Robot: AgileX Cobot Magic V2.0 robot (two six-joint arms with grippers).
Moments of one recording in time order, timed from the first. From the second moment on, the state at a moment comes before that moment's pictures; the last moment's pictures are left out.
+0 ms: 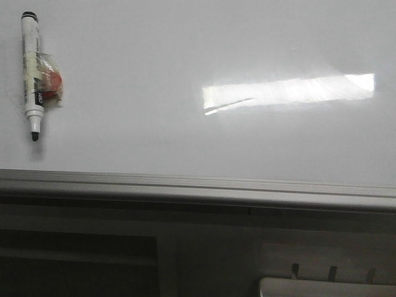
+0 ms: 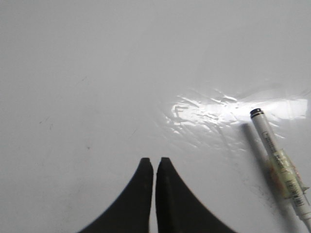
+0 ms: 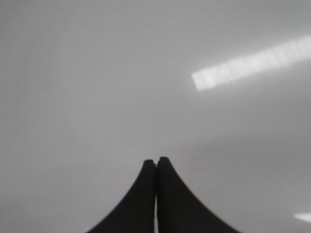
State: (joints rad) left arm -0.06 0.01 -0.15 -0.14 0.15 0.12; right arm 0.16 -0.01 -0.03 0.19 0.11 0.10
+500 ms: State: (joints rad) left arm -0.06 0.39 -0.47 -0.23 0.45 0.14; right arm 0.16 0.28 -0.41 0.21 0.44 -0.17
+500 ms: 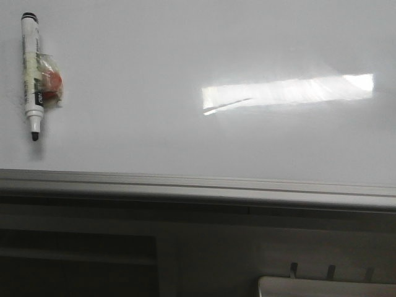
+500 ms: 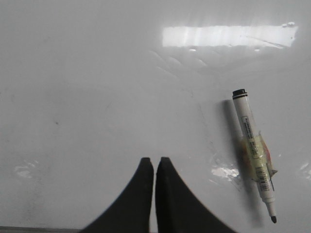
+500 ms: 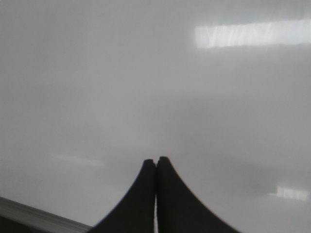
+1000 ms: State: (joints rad) left arm -0.18 0.73 -0.45 -0.39 0.24 0.21; right arm 0.16 0.36 -0.41 0.25 0.43 -0.18
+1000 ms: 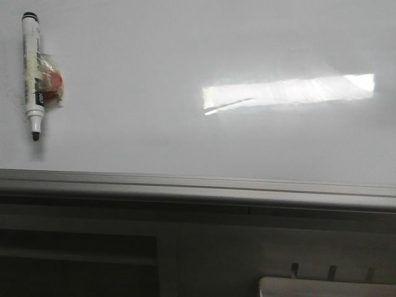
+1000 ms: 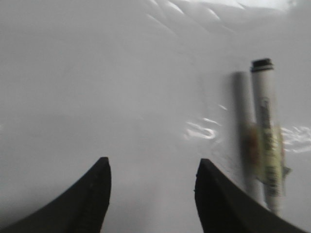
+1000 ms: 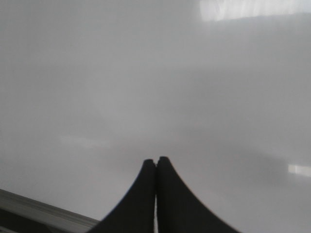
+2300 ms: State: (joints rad) left arm -0.66 1.17 -0.46 -0.56 -0.15 0.21; right arm 0.16 0.36 -0.41 0.26 0.43 -0.19
